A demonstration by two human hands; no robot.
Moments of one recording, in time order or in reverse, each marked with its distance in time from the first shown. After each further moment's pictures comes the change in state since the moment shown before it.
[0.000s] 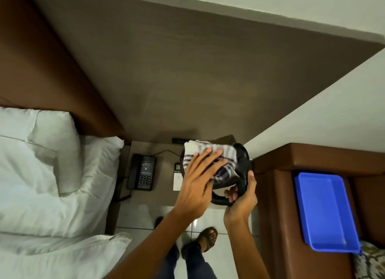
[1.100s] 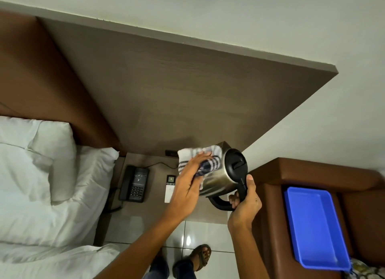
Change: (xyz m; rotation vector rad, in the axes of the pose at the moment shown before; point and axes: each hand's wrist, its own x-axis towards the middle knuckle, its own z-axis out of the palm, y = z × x) left_hand 0.024 0.055 -0.013 -0.483 0.069 -0.297; right_hand 0.005 -0.065 -0.019 -0.023 -0.052 -0.129
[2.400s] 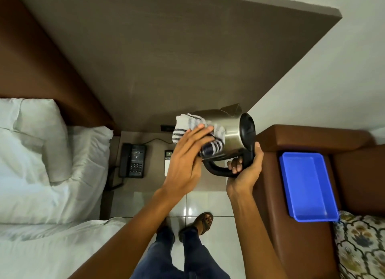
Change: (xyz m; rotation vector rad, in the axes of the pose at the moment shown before) left_hand -0.019 -0.004 -0.006 0.409 -0.003 0.395; right_hand -0.018 -0.001 -0.008 0.233 -0.069 0.086
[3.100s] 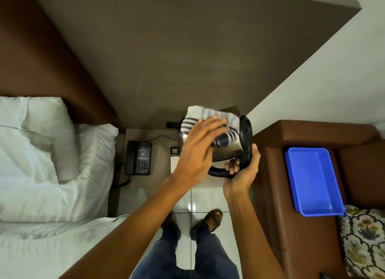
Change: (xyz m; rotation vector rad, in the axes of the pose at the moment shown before) left_hand 0.016 -0.013 -0.016 -0.018 -0.067 0.012; right_hand -0.020 0.043 0.013 -0.006 0.025 0.001
